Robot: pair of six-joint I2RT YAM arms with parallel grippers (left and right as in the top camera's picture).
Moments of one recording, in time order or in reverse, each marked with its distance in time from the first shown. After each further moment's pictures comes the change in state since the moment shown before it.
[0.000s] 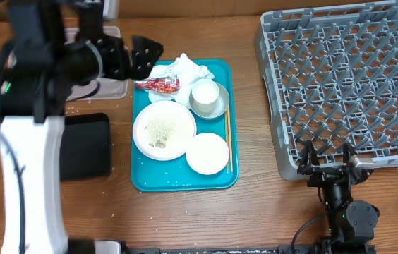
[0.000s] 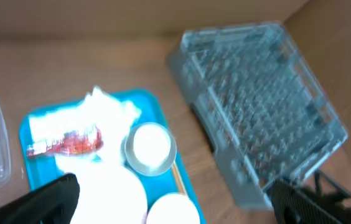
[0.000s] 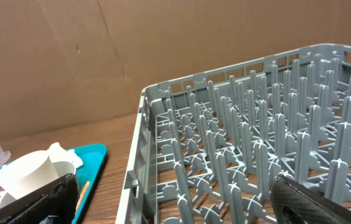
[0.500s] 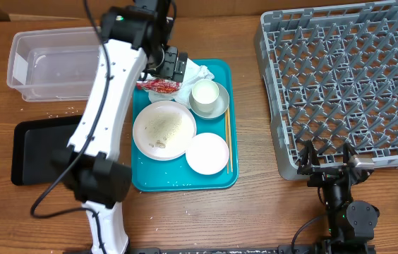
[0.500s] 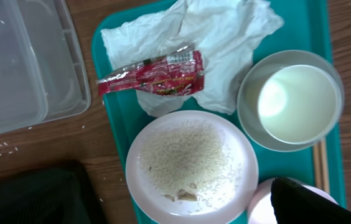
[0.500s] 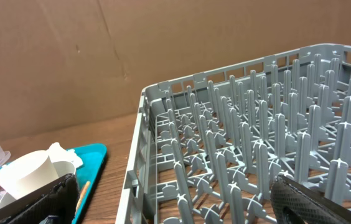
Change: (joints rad) left arm -0.228 0.492 0.234 -0.252 -0.621 0.001; right arm 0.000 0.000 0.000 0.001 0.000 0.000
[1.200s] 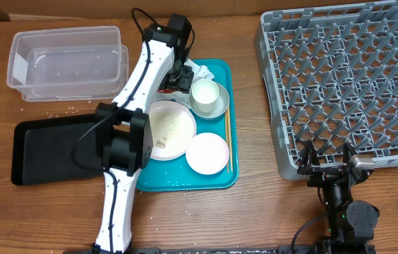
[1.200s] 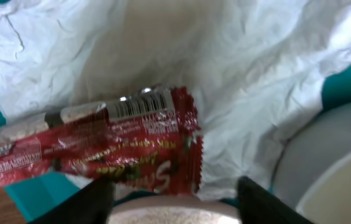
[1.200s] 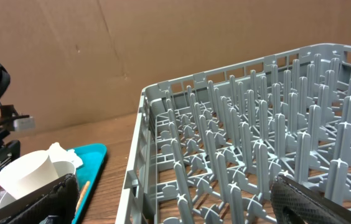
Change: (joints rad) left arm -0.020 0.364 0.005 0.156 0.014 -0.002; right arm 0.000 0.000 0.000 -0.001 0.000 0.000
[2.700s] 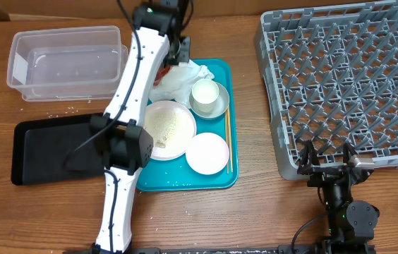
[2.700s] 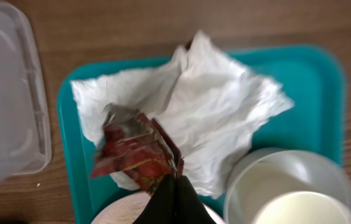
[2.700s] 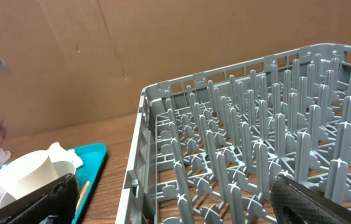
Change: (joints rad) left arm 0.005 0.009 0.383 -0.143 -0.028 -0.158; right arm 0.000 0.000 0.000 0.000 0.000 0.000
